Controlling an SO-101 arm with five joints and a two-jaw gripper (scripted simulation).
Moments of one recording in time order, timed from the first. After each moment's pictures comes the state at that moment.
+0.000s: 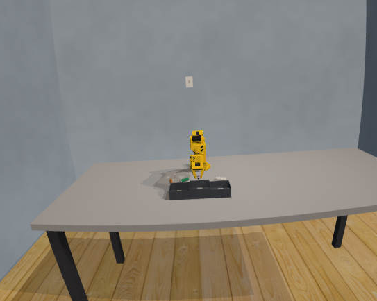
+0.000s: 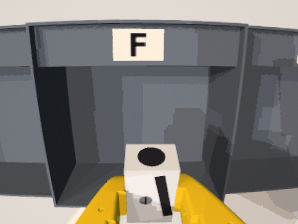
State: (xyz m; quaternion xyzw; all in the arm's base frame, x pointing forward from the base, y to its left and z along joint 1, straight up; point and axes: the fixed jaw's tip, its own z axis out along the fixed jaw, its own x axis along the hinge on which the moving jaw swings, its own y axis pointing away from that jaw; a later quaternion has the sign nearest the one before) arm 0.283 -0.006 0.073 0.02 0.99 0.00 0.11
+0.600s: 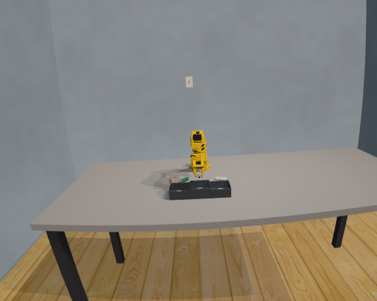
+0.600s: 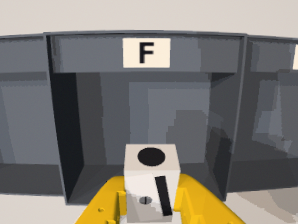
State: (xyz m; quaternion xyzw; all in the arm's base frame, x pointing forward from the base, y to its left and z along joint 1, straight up) arm 0.285 -0.002 0.079 0.02 0.99 0.00 0.12
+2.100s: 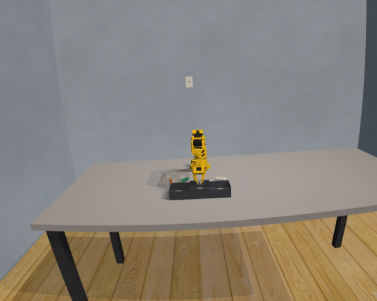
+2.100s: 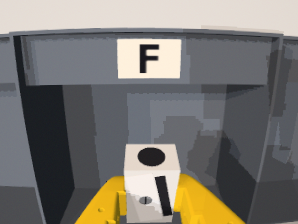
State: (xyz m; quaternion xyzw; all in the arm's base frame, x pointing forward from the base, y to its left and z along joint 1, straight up) arm 0.286 -0.002 0.054 0.02 0.99 0.00 0.12
